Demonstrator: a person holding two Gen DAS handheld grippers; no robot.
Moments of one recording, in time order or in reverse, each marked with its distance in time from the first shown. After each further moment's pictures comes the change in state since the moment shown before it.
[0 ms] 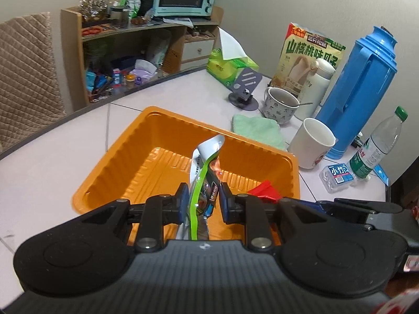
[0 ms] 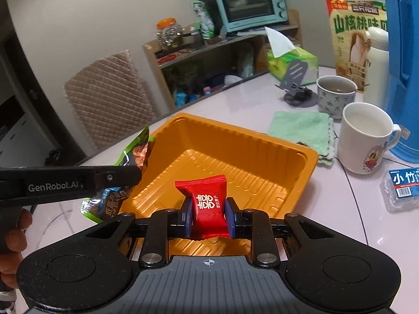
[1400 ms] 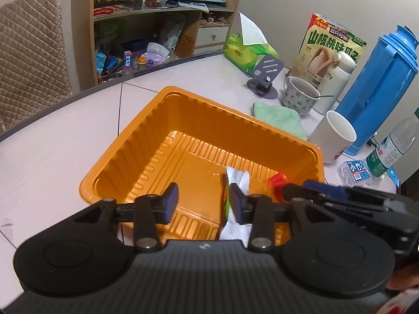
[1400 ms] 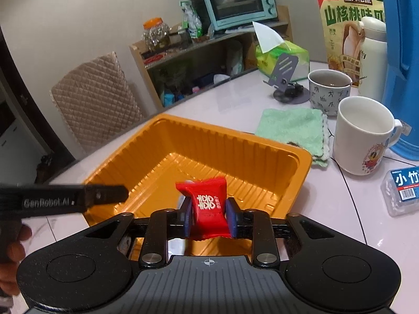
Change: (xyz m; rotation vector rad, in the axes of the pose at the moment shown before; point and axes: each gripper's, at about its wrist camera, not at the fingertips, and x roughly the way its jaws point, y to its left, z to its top) left arm 0.016 0.029 -0.009 -0.054 0.055 0.034; right arm 0.017 -0.014 0.003 0.040 -0.021 -0.021
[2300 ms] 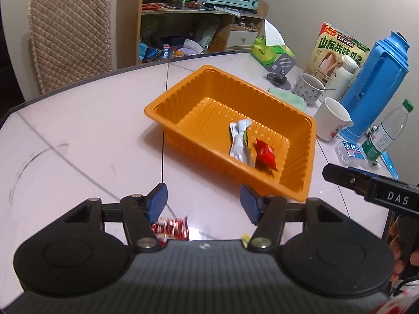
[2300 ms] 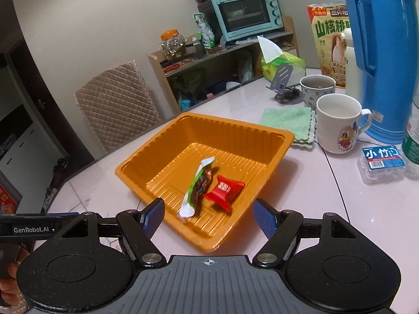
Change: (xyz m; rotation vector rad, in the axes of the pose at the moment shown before) left arm -0.111 -0.007 -0.088 -0.110 -0.018 0.114; right arm -0.099 0.007 -0.042 -0.020 -0.022 0.069
